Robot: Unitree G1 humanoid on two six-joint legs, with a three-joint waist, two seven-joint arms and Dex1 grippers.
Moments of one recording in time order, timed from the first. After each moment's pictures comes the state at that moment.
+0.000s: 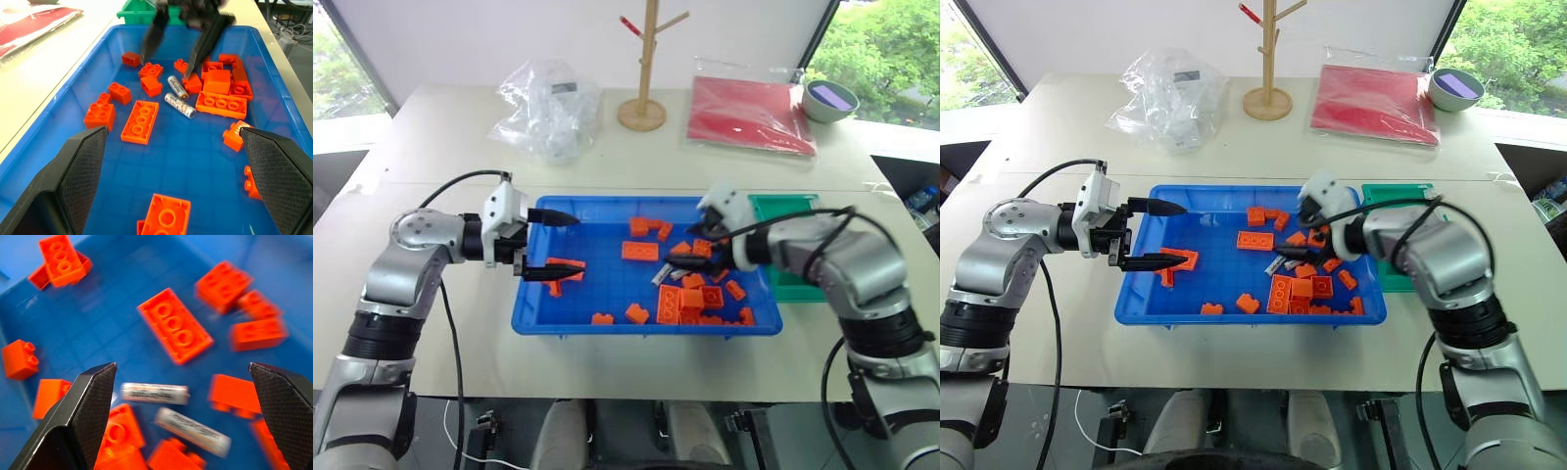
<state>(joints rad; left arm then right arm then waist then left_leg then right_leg) -0.51 0.74 -0.02 0.02 -0.45 0.28 -1.34 -0.62 -0.63 0.16 -0.35 0.44 1.23 0.69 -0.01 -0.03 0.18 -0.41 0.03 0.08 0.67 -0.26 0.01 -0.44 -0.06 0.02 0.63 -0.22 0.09</state>
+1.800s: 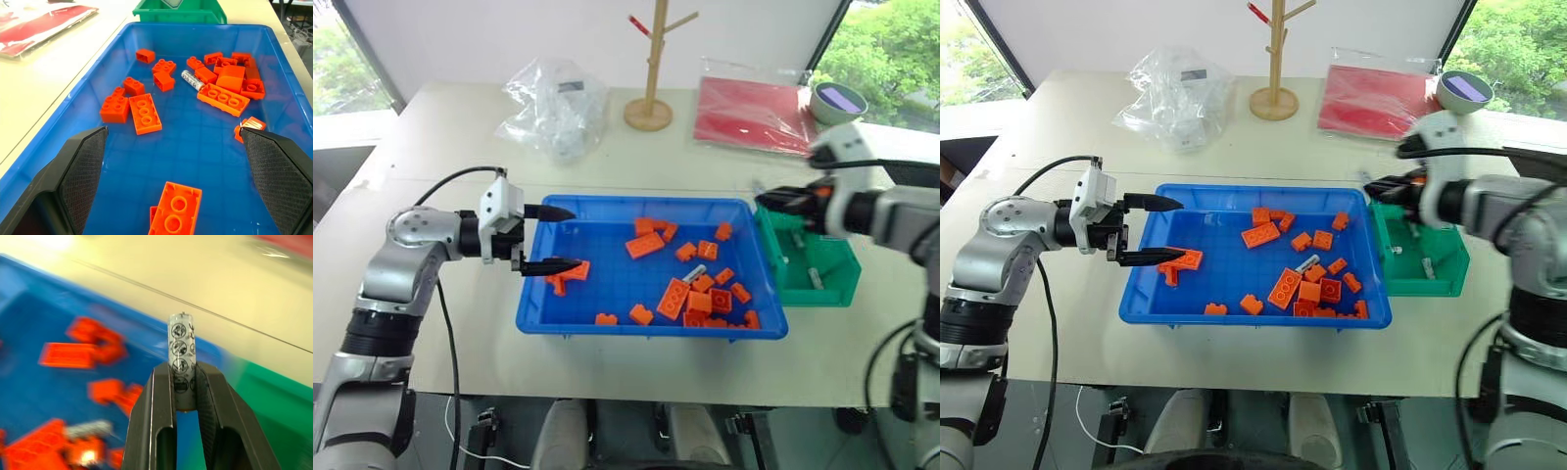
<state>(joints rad) -0.52 0.74 -0.02 0.06 -0.44 0.26 -1.33 -0.62 -0.88 -0.30 -0.28 0.52 1.40 0.64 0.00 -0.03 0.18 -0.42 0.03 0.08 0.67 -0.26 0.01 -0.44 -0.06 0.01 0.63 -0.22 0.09</state>
